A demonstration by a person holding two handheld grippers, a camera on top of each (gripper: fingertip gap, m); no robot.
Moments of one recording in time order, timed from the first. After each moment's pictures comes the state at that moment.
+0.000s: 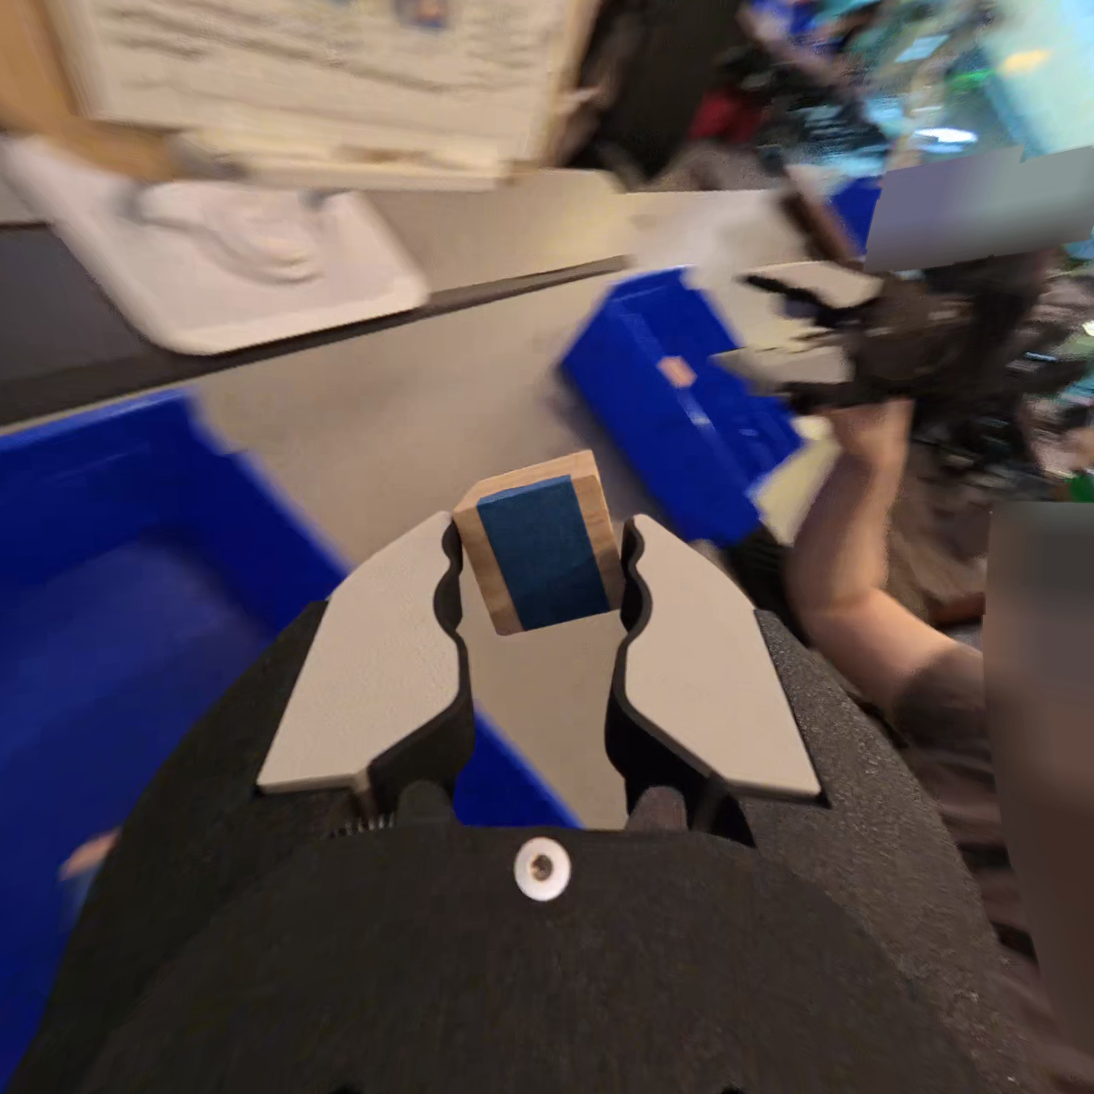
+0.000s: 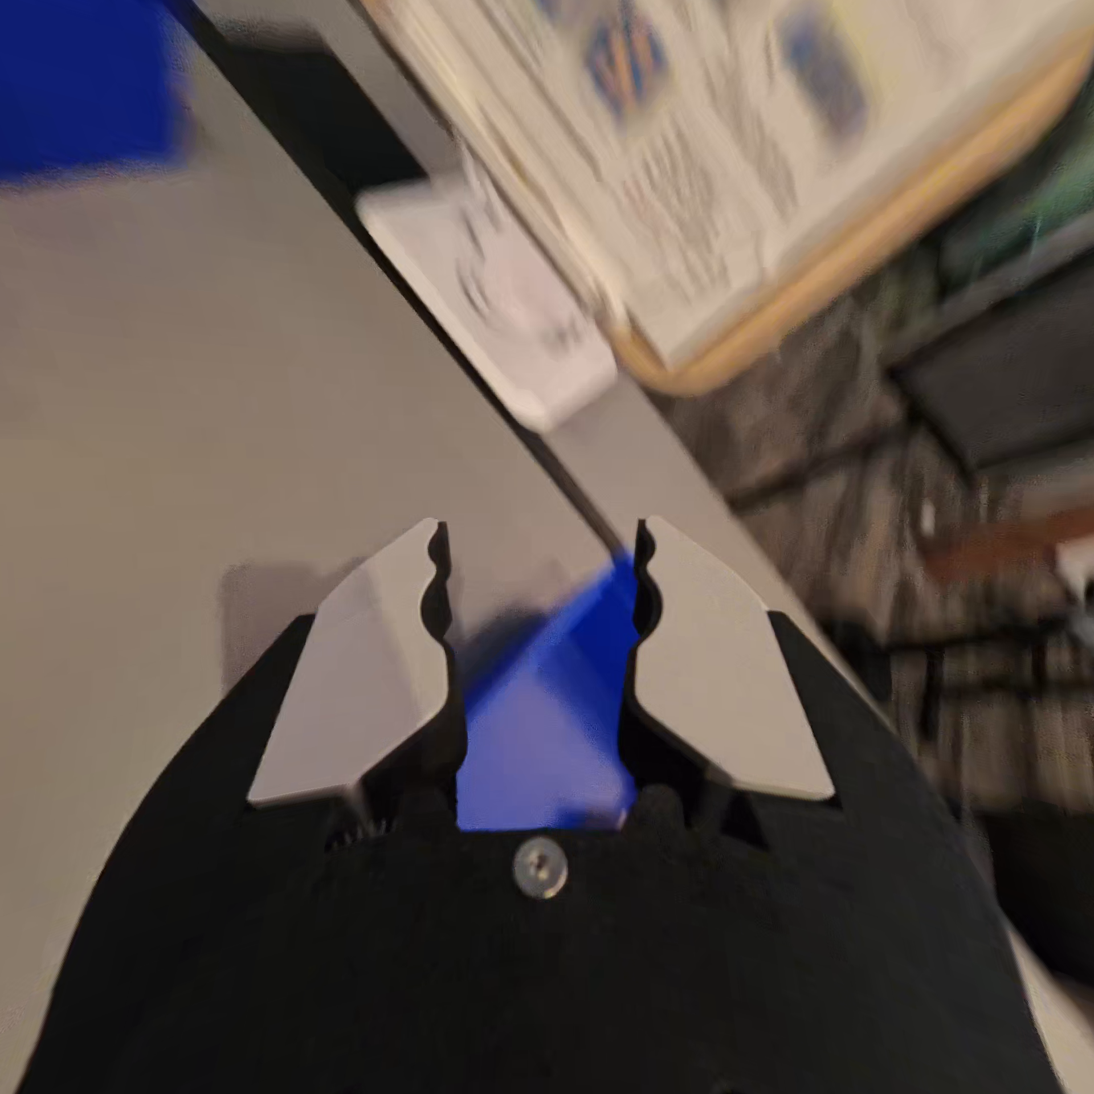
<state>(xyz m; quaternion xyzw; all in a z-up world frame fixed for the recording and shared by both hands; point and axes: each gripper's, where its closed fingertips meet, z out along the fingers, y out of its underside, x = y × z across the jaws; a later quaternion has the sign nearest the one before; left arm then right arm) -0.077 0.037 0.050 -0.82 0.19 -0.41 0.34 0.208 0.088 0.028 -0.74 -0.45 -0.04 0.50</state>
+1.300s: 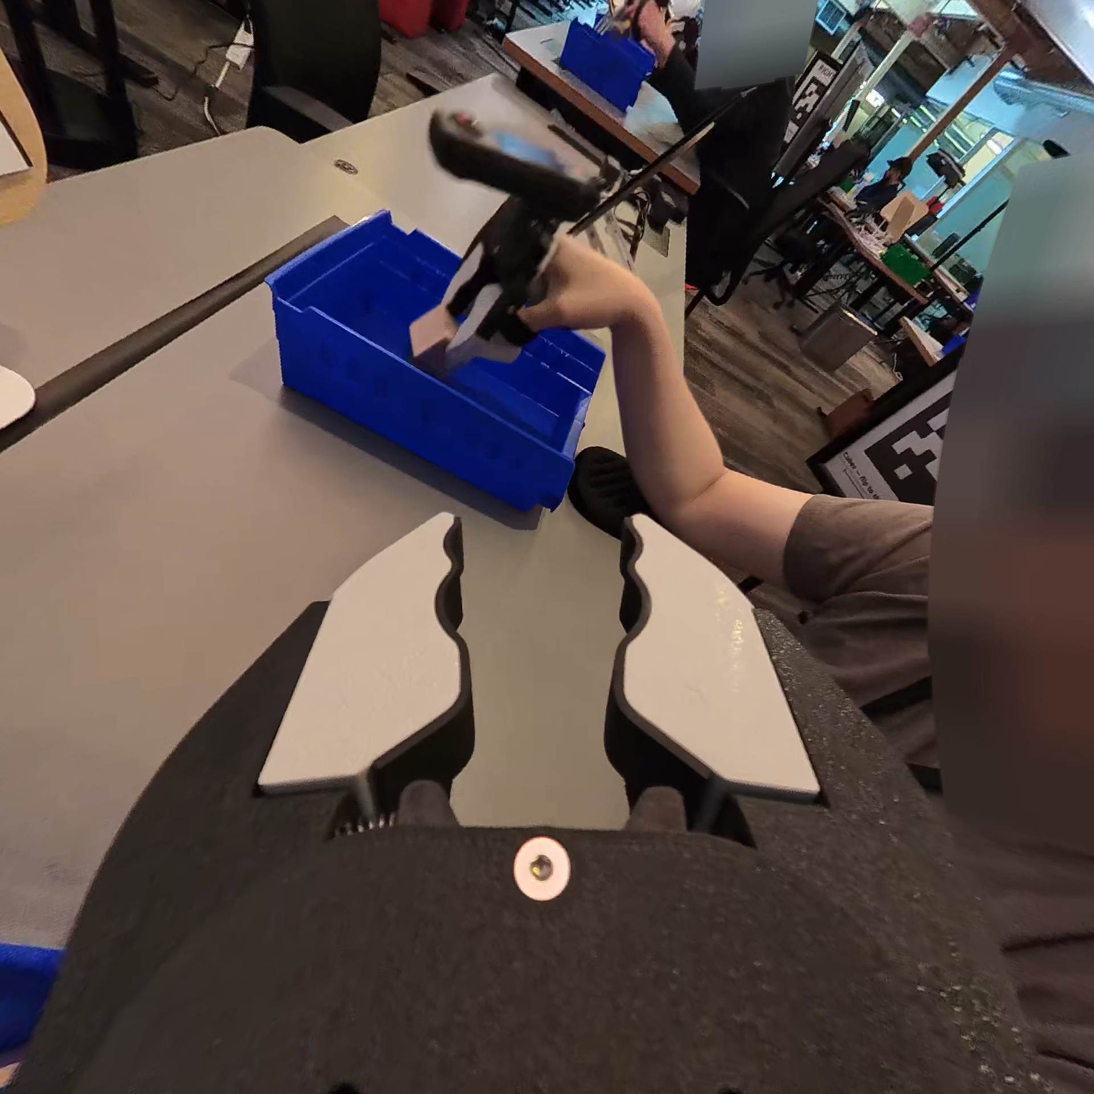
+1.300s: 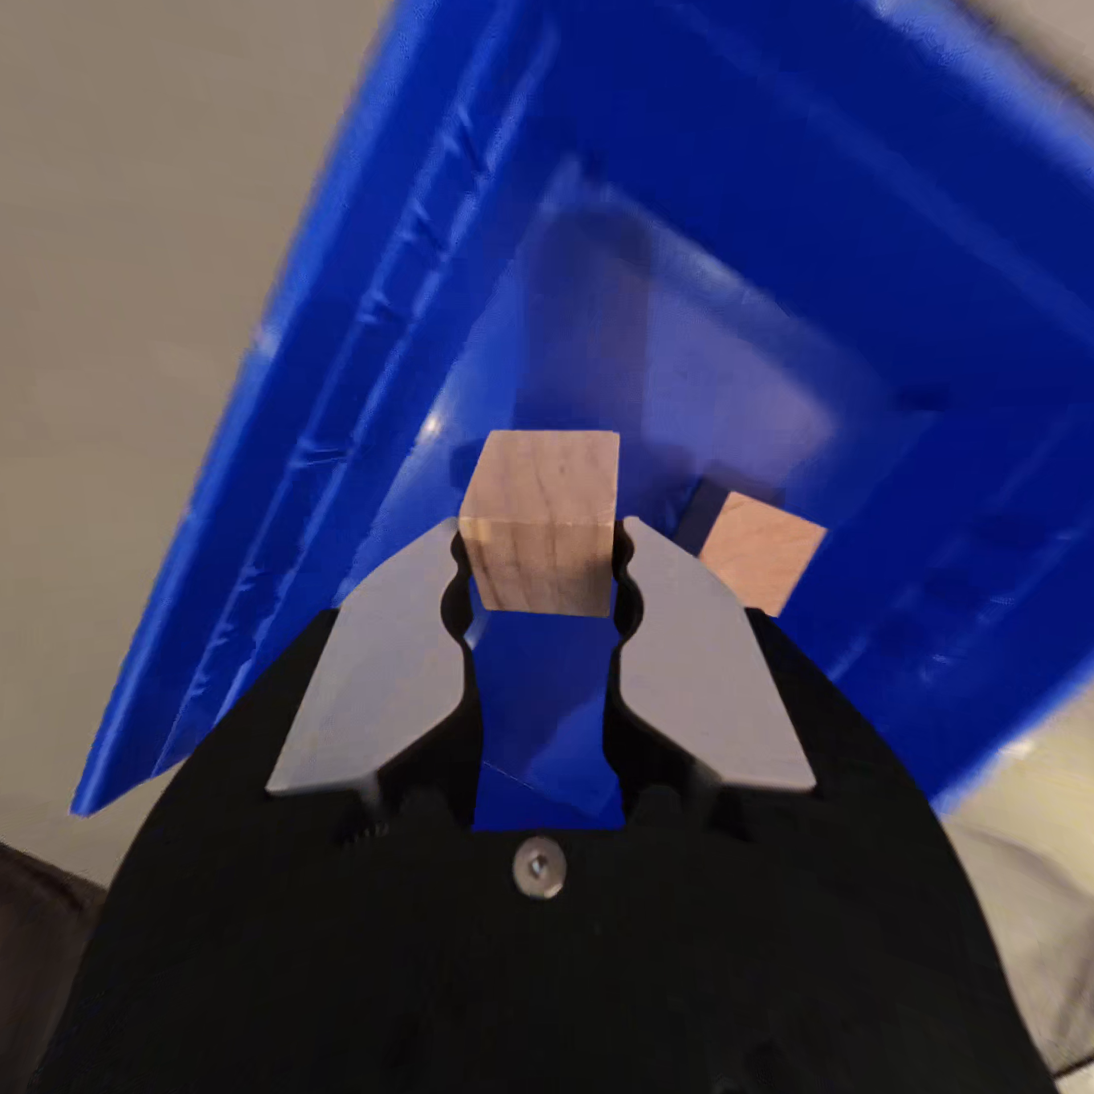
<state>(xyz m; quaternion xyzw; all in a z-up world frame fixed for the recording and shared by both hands) 0.045 -0.044 0.090 -0.72 0.38 -0.48 0.32 0.336 0.072 -0.096 -0.95 -0.28 0.07 0.14</state>
